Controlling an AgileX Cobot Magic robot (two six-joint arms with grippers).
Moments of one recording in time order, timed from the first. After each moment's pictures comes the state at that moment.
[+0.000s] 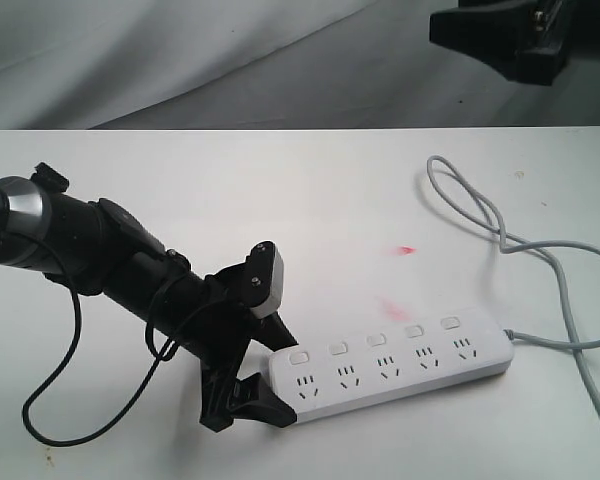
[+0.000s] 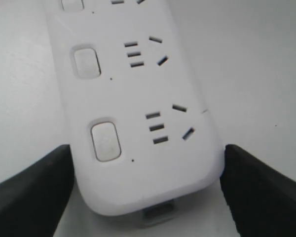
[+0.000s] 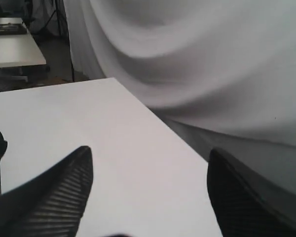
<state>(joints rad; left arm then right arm) -0.32 2.06 -1.00 -1.17 0.81 2.03 -0.07 1.57 -1.13 1.61 1.08 -1.96</state>
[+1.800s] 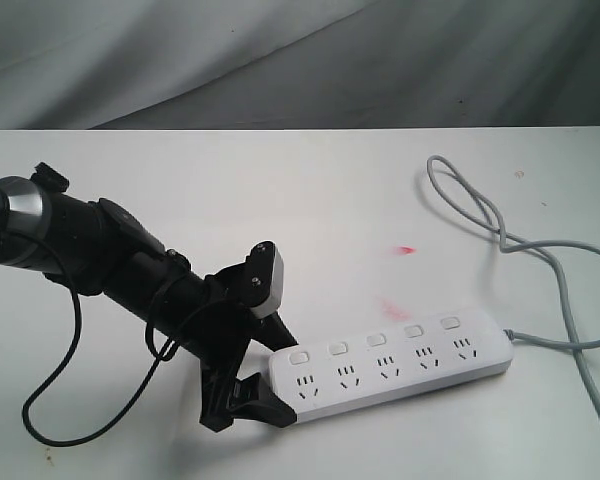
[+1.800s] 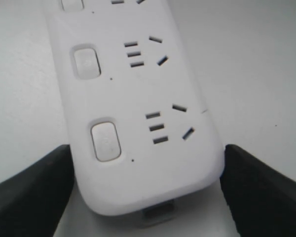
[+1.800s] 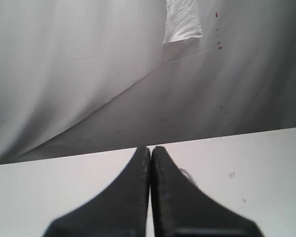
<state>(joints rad) -0.32 2.06 -1.00 -1.17 0.81 2.03 -0.07 0.91 -1.13 0.35 0.63 -0.07</state>
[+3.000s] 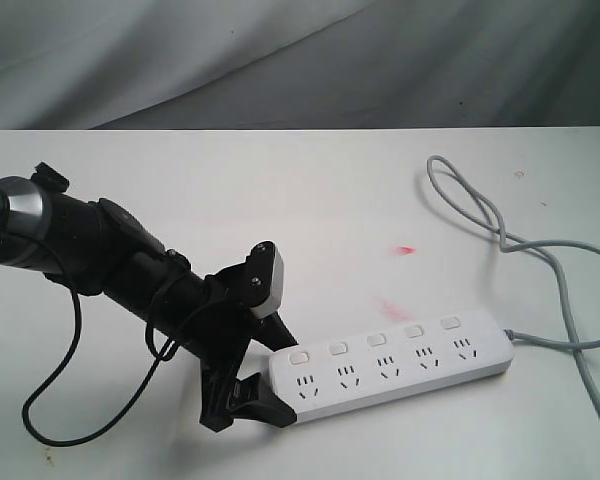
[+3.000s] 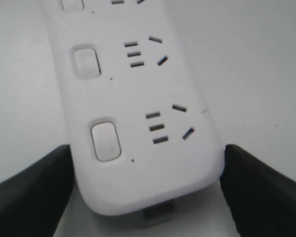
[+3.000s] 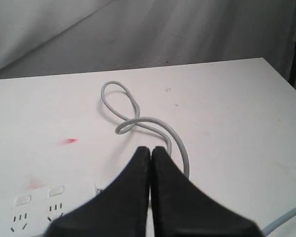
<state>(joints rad) -0.32 2.06 -1.00 -1.17 0.81 2.03 -0.07 0.14 -0.12 0.13 0.34 -0.05</state>
